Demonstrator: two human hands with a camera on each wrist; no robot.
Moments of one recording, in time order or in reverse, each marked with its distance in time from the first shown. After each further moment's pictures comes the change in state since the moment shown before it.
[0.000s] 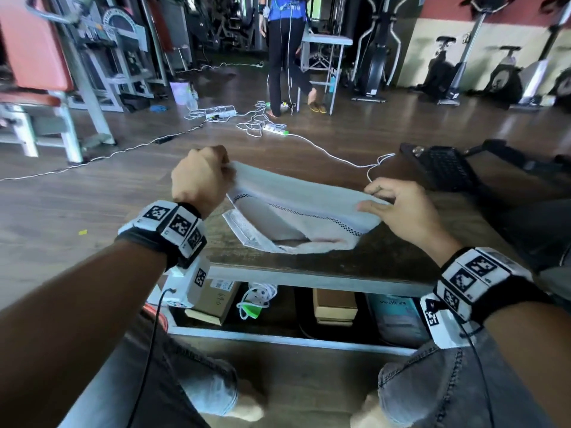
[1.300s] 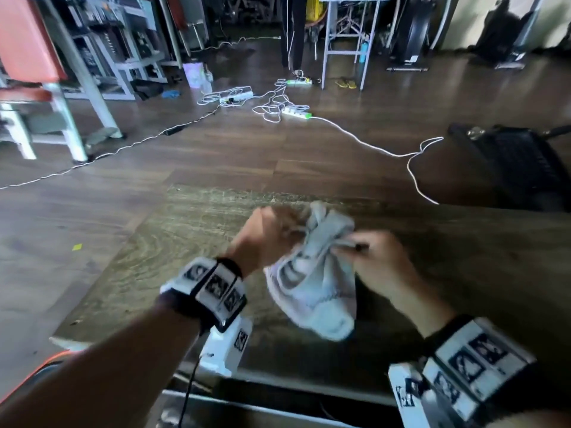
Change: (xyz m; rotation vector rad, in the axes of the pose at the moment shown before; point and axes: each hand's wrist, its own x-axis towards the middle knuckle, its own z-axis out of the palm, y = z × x) left_hand 0.093 0.014 0.195 -0.418 -0.348 0.308; right_hand 0.122 0.104 0.135 0.135 -0.160 0.259
